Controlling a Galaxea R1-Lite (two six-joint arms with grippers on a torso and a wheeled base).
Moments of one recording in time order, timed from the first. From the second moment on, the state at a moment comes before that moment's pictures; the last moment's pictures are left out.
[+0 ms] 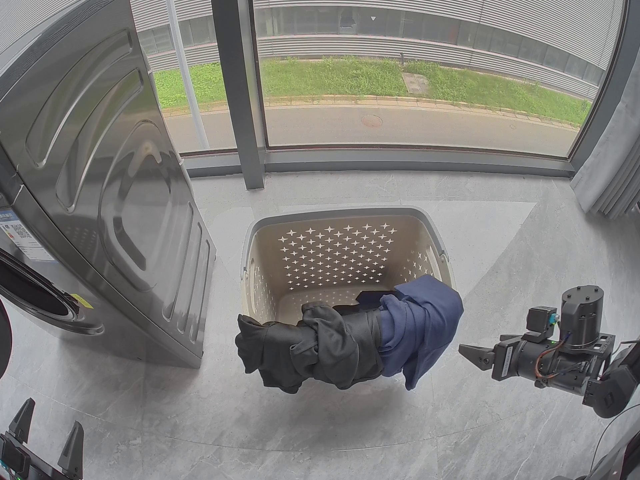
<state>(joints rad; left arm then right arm) 0.00 0.02 -0.02 0.00 0.01 -0.05 0.36 1.71 -0.21 -1.00 0.01 0.25</state>
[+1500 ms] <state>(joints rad) 0.00 0.02 -0.02 0.00 0.01 -0.05 0.46 2.12 -0.54 -1.03 -0.02 0.46</state>
